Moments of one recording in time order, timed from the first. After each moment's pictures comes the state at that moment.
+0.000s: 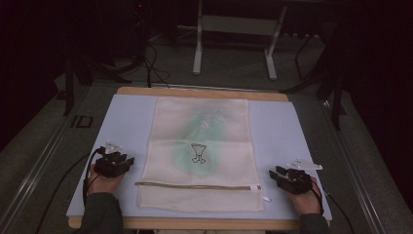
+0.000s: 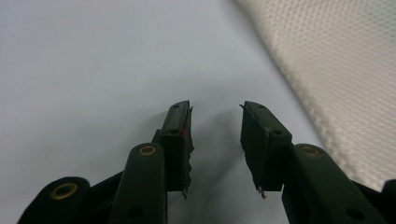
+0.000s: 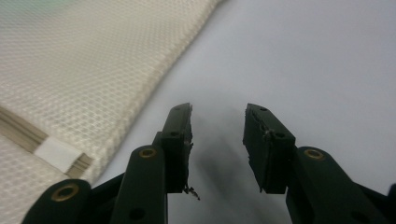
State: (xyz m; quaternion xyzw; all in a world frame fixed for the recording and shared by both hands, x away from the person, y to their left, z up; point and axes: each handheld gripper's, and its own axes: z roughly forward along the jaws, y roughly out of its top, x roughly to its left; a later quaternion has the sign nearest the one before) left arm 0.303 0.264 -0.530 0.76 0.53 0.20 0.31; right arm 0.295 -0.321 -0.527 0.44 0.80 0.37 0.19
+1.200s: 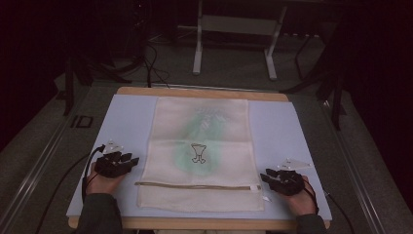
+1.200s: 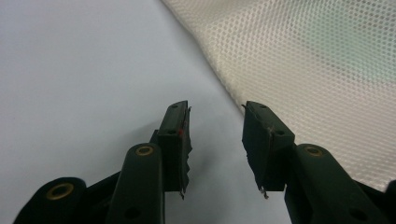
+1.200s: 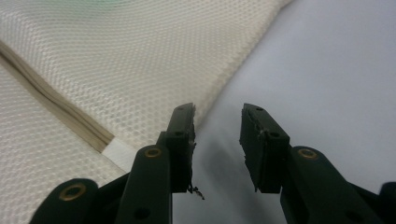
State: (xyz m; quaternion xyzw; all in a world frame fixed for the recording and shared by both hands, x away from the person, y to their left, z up) left arm 0.299 0.260 -0.516 0.78 0.50 0.17 0.35; right arm 0.291 -0.295 -0.520 0.40 0.83 0.37 0.16
